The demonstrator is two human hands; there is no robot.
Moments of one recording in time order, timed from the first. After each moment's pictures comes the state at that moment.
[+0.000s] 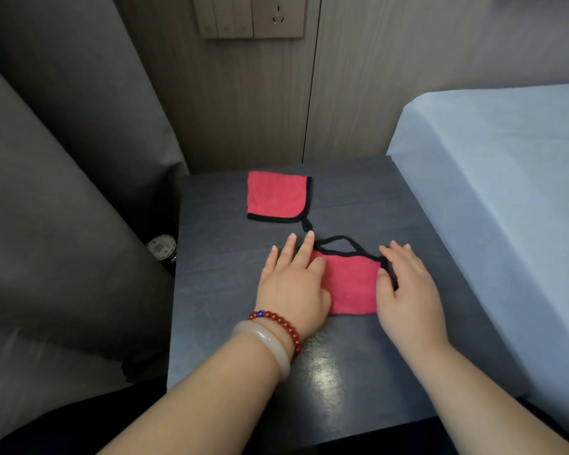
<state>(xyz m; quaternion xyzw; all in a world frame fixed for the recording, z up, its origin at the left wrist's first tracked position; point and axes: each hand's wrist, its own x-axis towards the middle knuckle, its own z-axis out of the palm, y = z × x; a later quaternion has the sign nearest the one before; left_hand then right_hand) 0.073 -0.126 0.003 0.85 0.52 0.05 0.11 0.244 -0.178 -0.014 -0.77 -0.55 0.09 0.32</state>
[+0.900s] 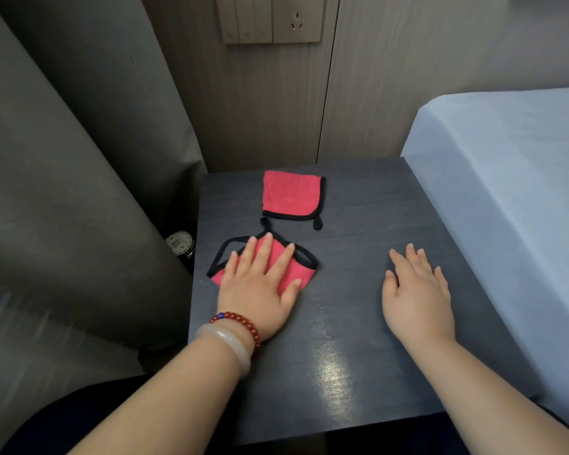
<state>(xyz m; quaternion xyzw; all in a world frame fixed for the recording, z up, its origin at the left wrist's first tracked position) 0.003 -0.126 -0.019 0.81 0.58 0.02 0.06 0.243 -0.176 -0.022 -0.82 -0.55 0.07 0.14</state>
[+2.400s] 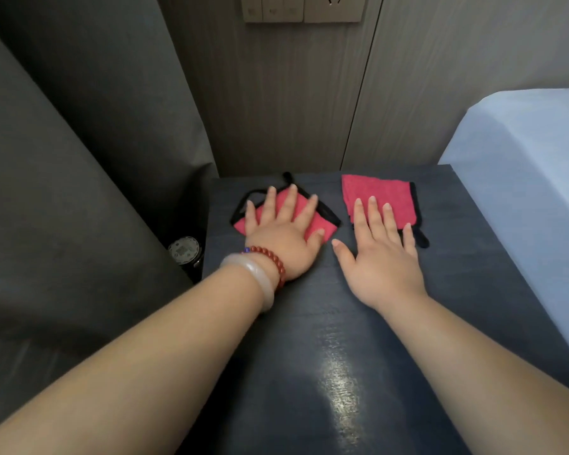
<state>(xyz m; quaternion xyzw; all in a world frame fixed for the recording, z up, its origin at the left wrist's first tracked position) 0.027 0.014 -0.016 0.80 0.59 -0.03 0.11 0.186 -0.047 -0.028 -0.75 -0.65 0.06 0.06</state>
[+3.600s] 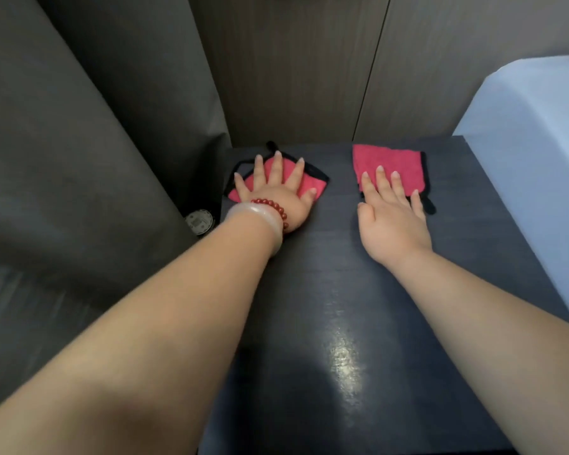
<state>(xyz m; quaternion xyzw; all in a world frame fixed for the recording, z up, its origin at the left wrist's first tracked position) 0.011 0.020 -0.006 0.74 0.65 -0.09 0.16 0.190 -0.049 -0.021 -0.74 -0.66 0.08 0.07</state>
